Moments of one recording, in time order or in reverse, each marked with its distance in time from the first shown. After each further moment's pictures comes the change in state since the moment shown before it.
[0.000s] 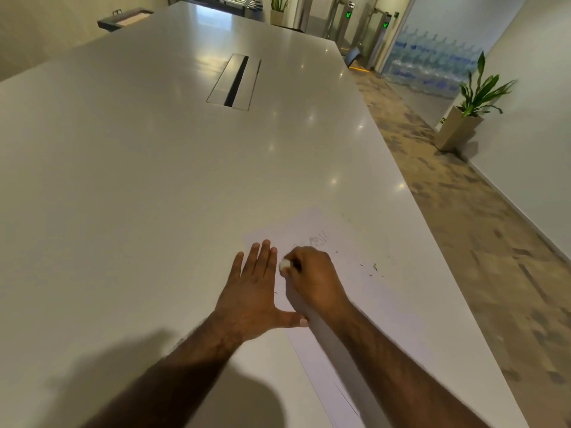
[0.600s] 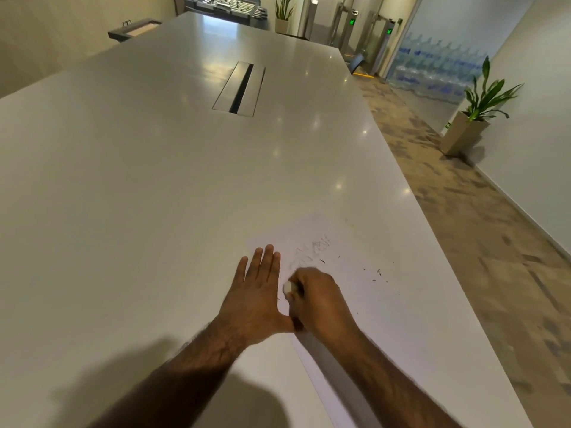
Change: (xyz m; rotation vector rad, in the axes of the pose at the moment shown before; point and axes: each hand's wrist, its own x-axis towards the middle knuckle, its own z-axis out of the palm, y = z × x) left_hand -0.002 0.001 -0.003 0.023 -0.023 -0.002; right_hand -0.026 0.008 0.009 -0.057 -0.061 0.030
